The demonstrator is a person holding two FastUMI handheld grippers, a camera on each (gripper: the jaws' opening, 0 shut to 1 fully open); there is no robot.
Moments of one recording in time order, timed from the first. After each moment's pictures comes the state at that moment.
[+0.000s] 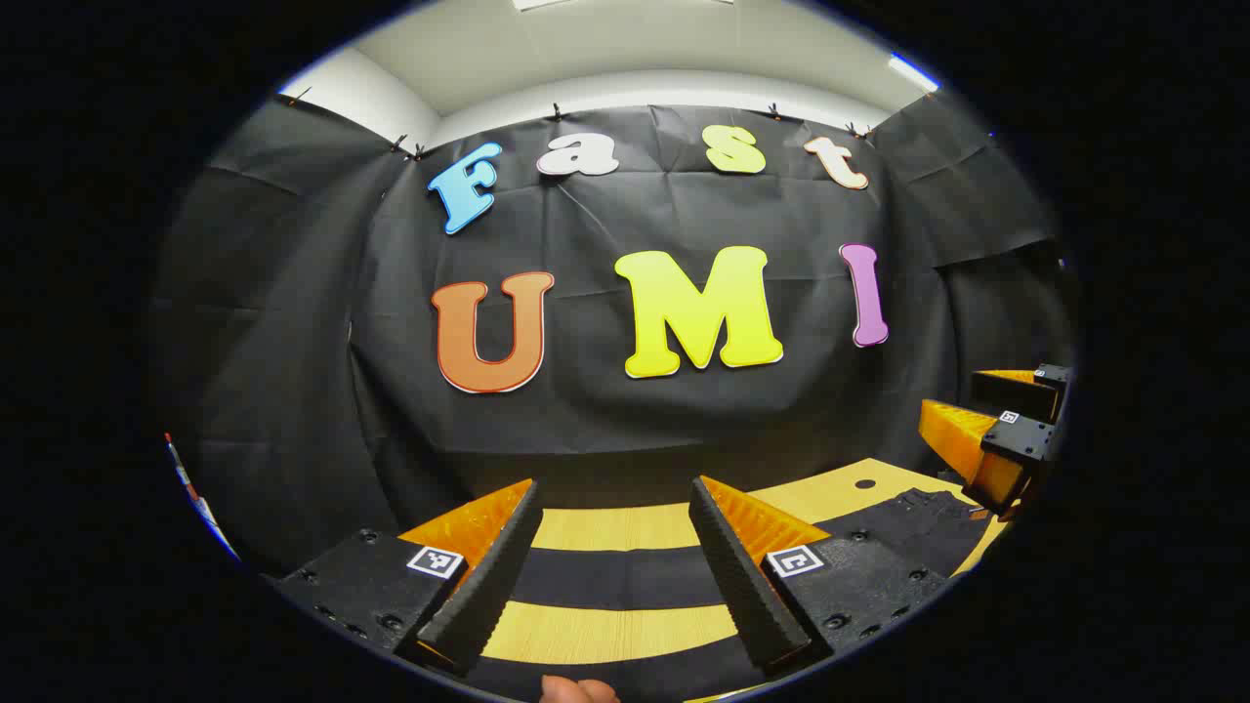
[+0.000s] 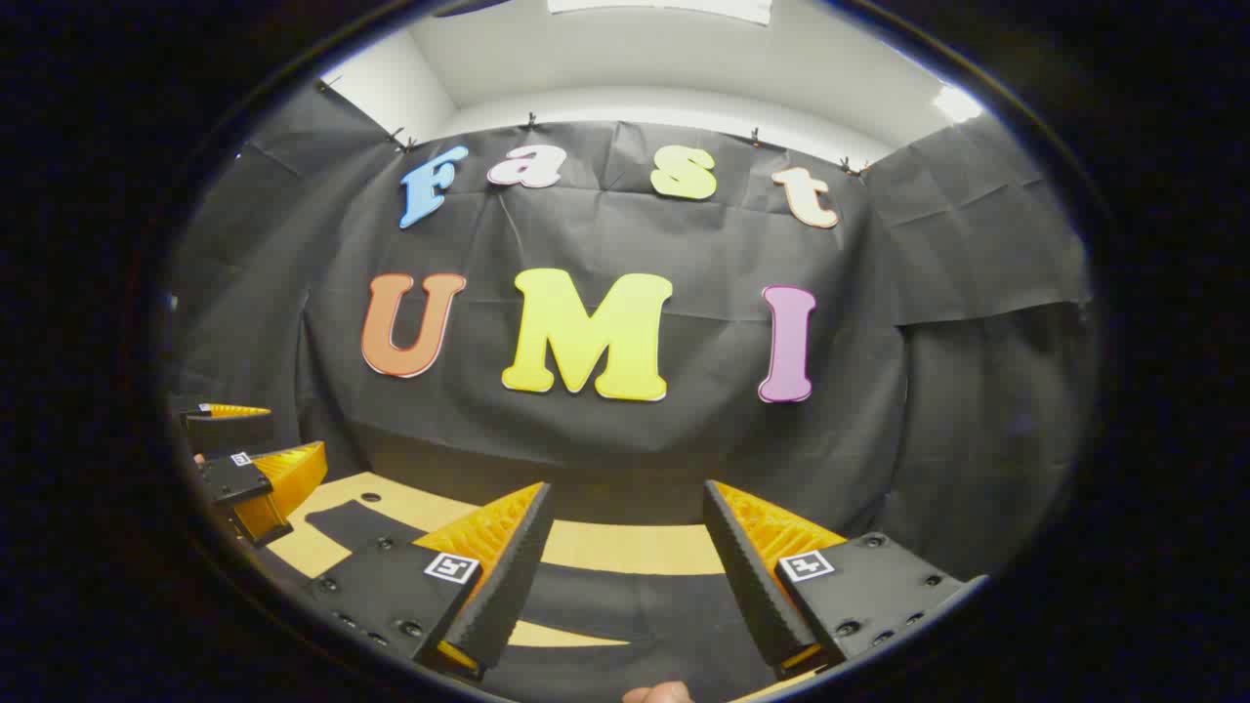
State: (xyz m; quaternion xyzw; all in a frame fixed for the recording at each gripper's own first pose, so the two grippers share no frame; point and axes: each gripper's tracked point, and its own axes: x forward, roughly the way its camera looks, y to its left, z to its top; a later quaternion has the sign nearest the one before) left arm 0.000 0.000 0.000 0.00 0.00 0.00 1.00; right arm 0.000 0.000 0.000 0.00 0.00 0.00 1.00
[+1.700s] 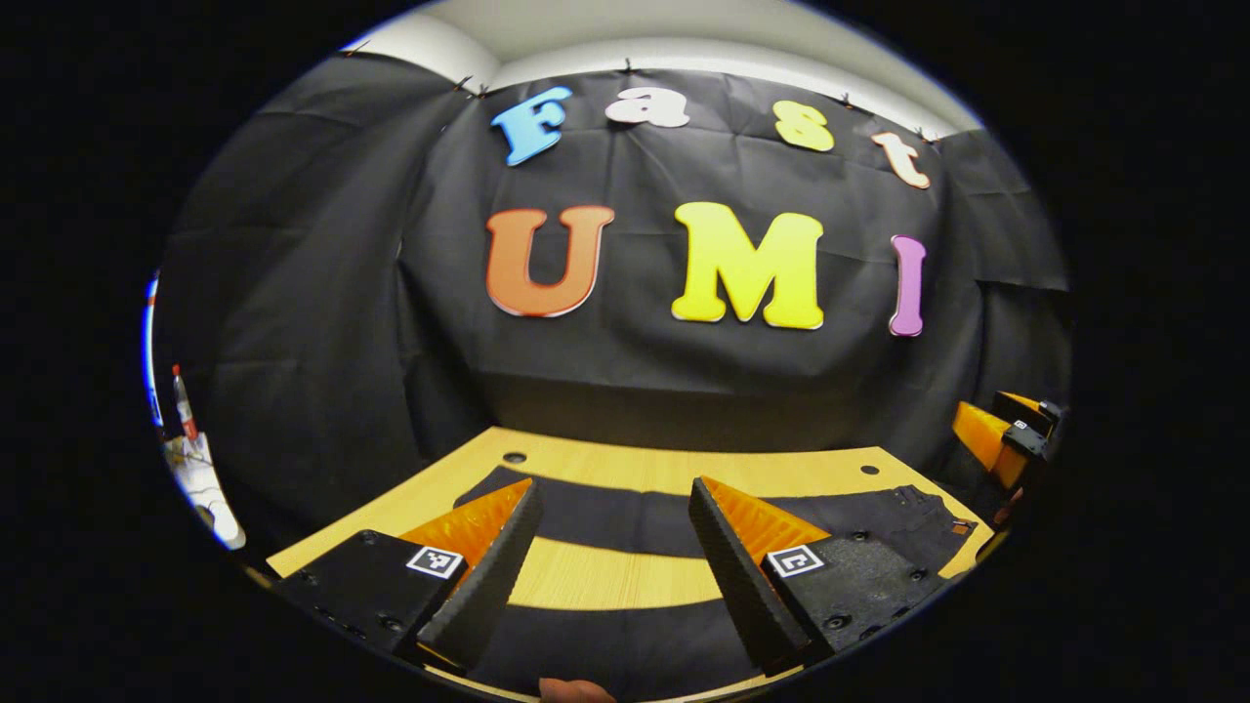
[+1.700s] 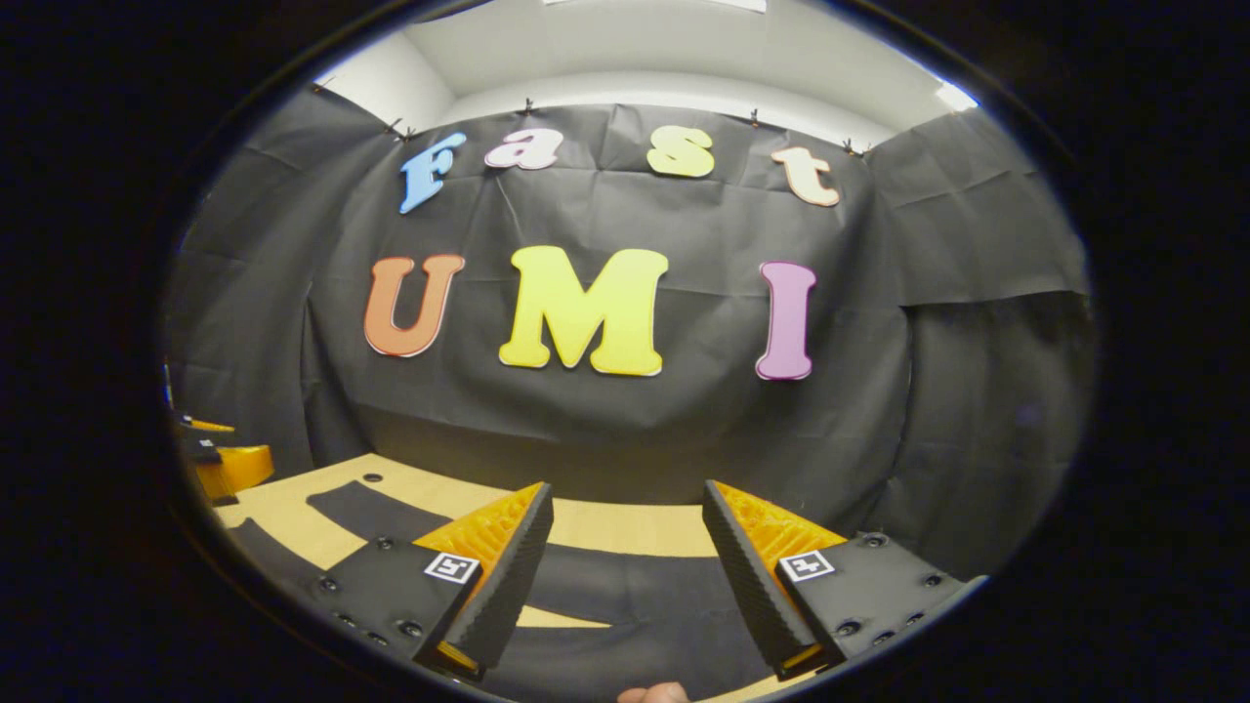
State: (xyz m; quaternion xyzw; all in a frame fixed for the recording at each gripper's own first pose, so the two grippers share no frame) left arm -0.052 0.045 -0.063 -0.10 0.12 0.05 0.99; right arm -0.004 -0.037 -0.023 0.00 0.04 0.01 1.00
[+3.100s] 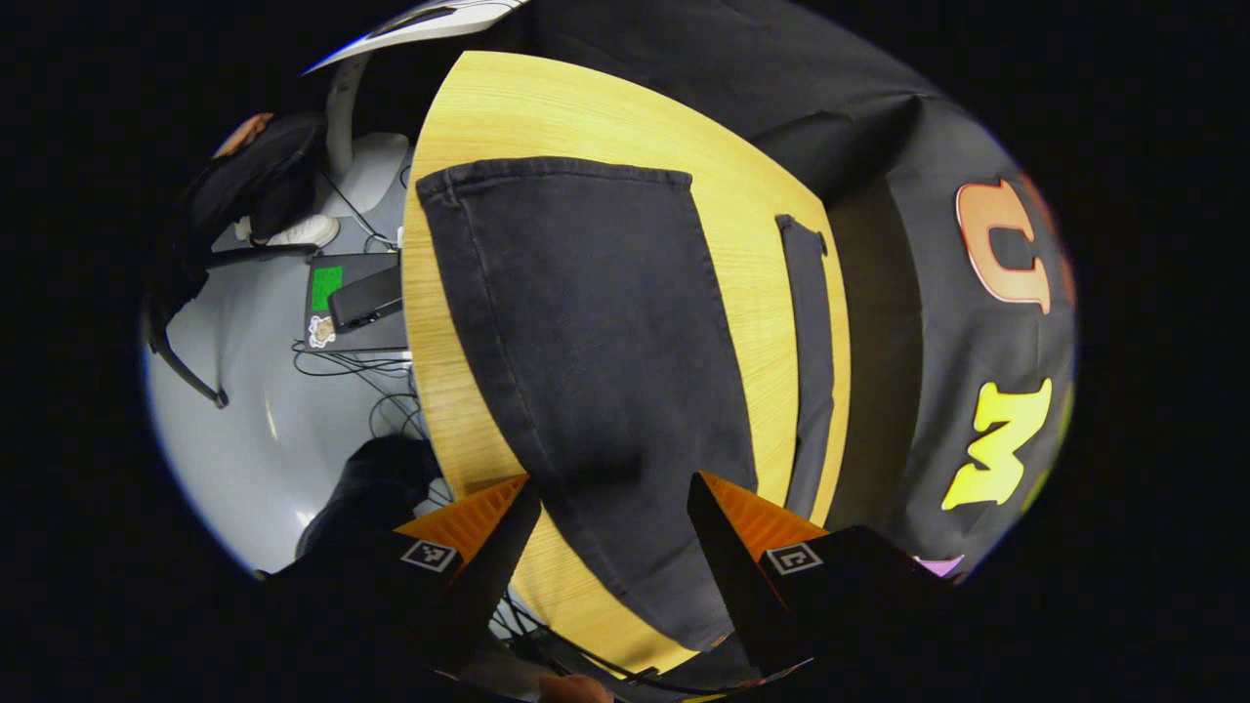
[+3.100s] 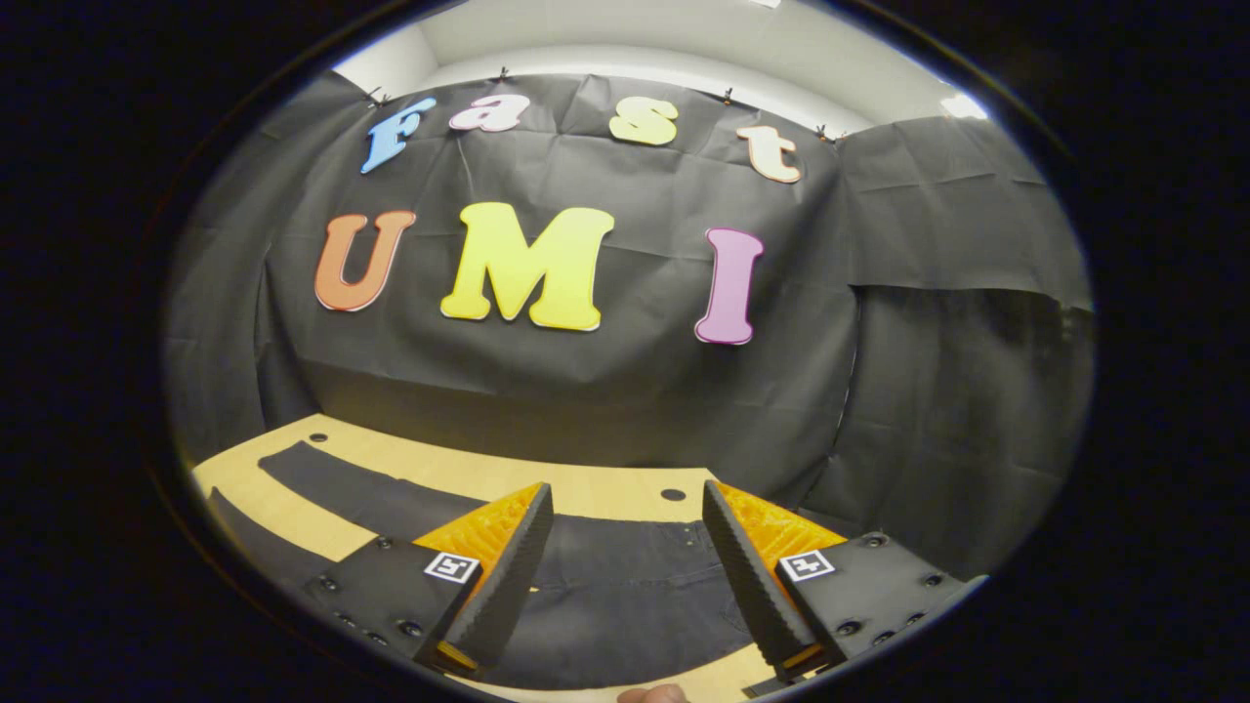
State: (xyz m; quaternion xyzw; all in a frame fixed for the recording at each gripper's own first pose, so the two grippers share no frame) left arm -0.157 0.057 -0.256 -0.64 0.38 0.25 0.62; right arm -0.017 -0.095 -0.051 -0.02 0.09 -0.07 0.99
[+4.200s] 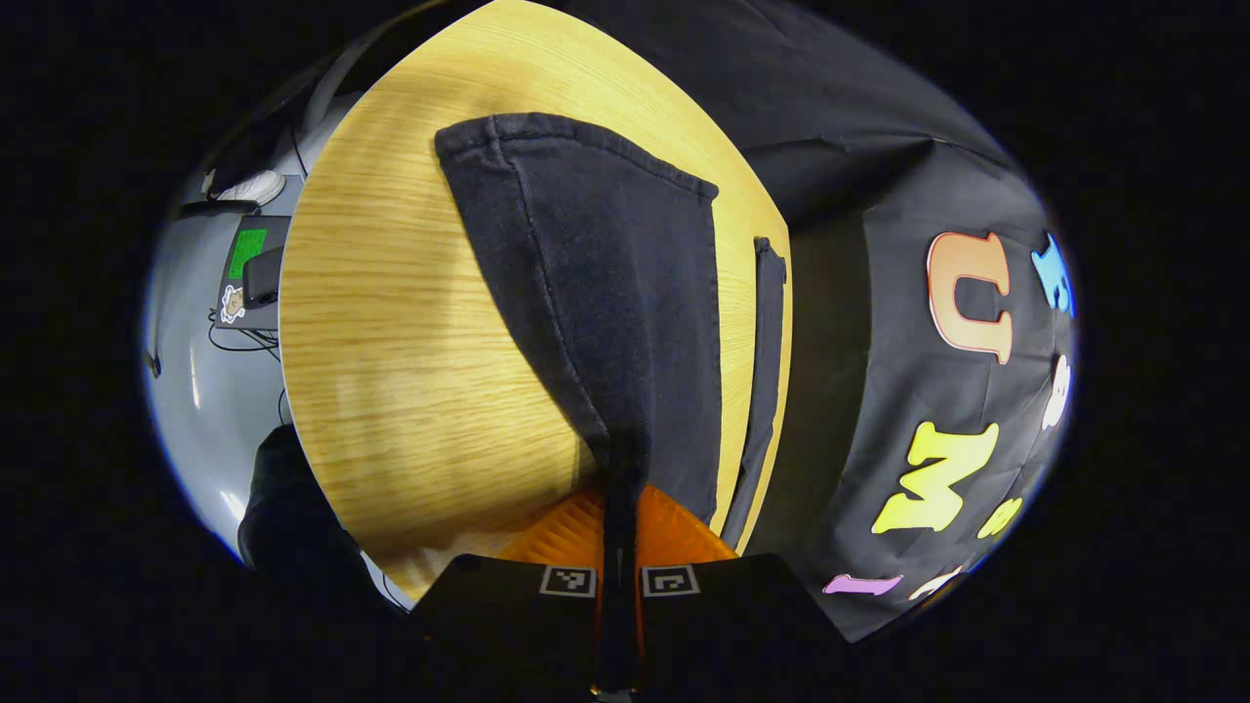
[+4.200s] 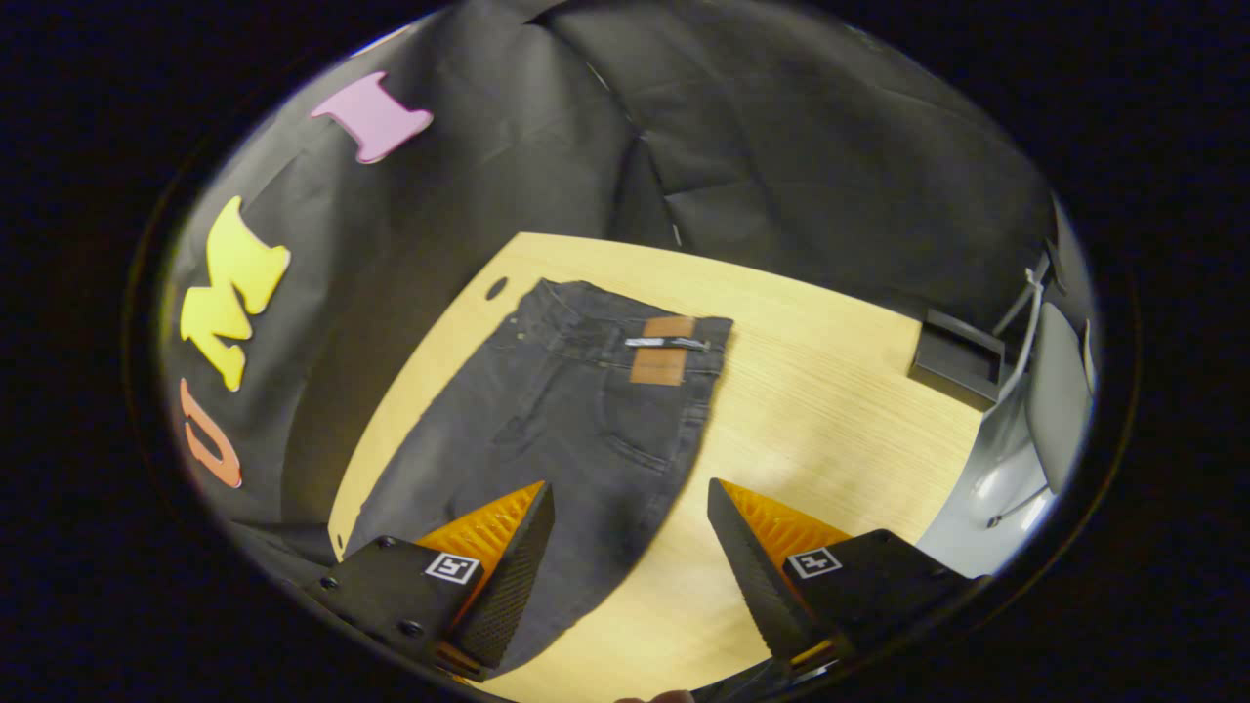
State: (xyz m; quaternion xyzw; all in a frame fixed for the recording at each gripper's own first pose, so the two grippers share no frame) left arm -0.126 0.066 -0.277 -0.70 0.30 0.19 0.61; right arm -0.050 -0.234 -0.272 0.39 0.41 -0.24 0.79
